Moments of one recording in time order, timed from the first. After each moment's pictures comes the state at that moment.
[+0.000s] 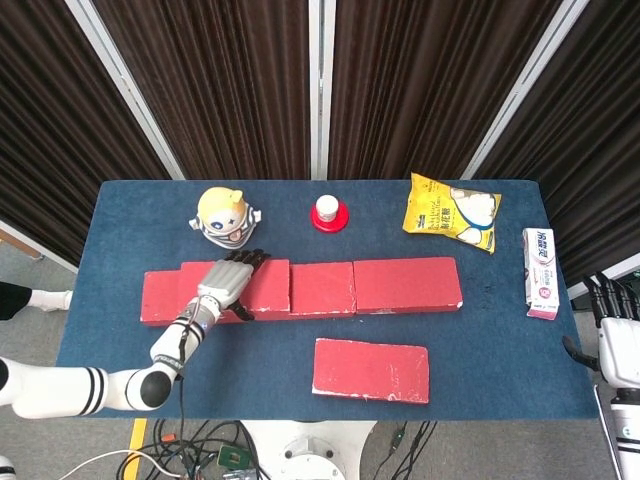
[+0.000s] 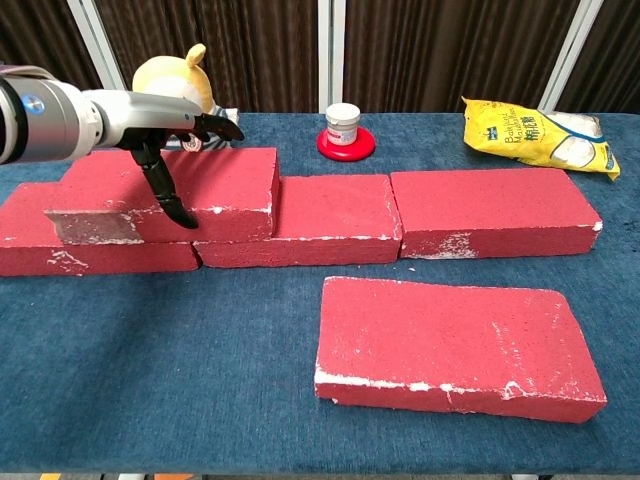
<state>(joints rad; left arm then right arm) -1.03 -1.39 -0.09 -1.71 0.53 0.88 0.46 0.09 -1.12 0.12 -1.52 -1.39 1.43 0.01</state>
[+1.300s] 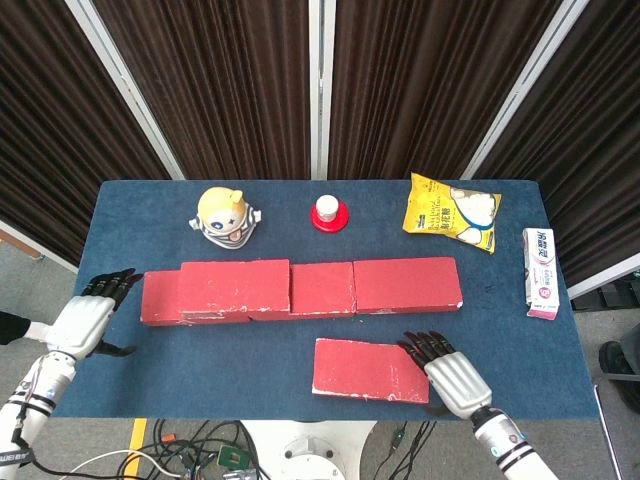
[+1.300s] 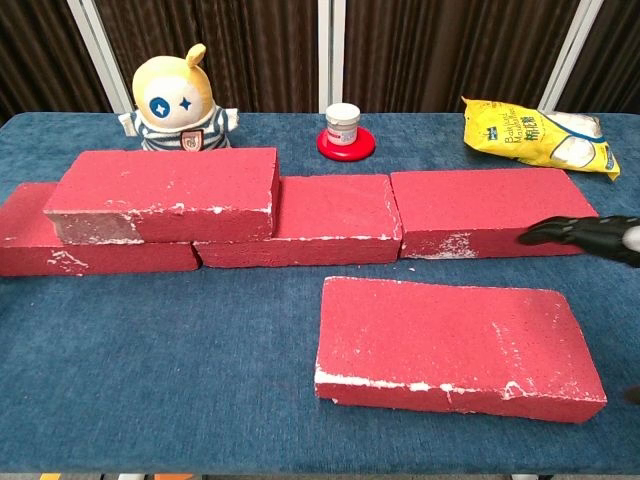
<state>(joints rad) -0.48 -0.95 0.14 -1.87 1.27 1.19 0.03 0.27 -1.23 -0.02 -1.95 -1.49 1.01 -0.41</state>
